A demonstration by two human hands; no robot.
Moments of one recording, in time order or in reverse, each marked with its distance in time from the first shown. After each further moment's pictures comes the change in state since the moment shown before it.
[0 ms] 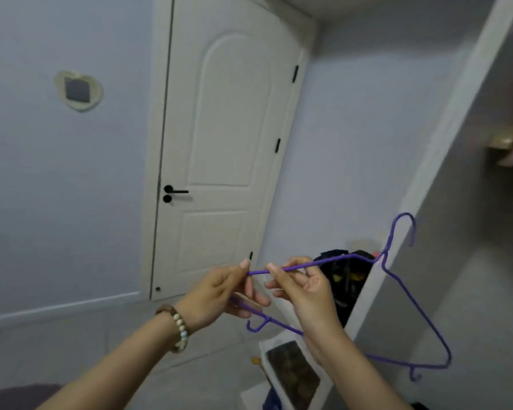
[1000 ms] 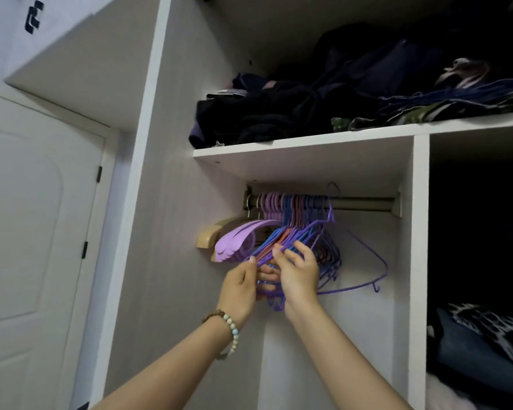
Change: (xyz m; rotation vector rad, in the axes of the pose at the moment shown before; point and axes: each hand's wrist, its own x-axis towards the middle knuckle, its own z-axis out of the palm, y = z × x) left_hand 0.225 0.227 0.495 -0.259 -0.179 0.486; right_hand 0.083 -0.287 -0.428 0.088 0.682 -0.495
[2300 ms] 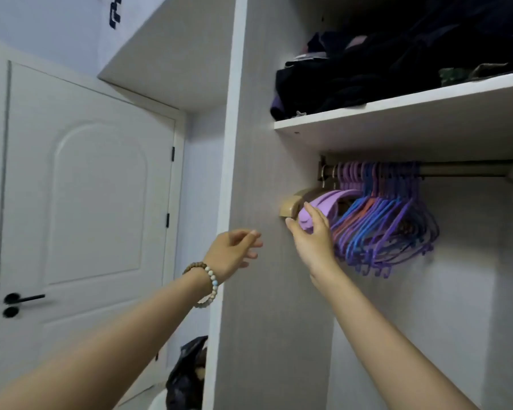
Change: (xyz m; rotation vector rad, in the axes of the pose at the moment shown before) left_hand -0.026 0.041 -0.155 0.412 0.078 -0.068; right_hand -0.045 0.036 0.080 -0.521 -0.226 -0.171
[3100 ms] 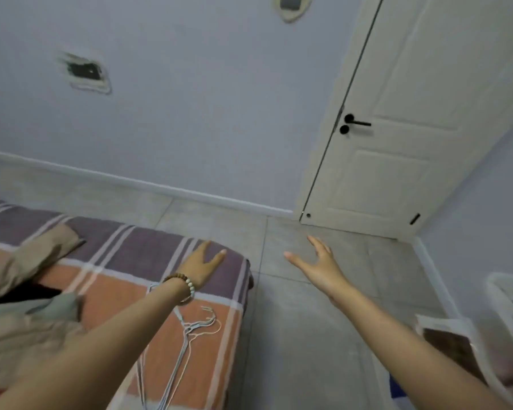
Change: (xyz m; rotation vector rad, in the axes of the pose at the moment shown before) left_hand -0.556 -0.287 -0.512 0.458 0.734 -1.008; right_hand -0.545 0.012 0.458 -0.117 -1.394 0.360
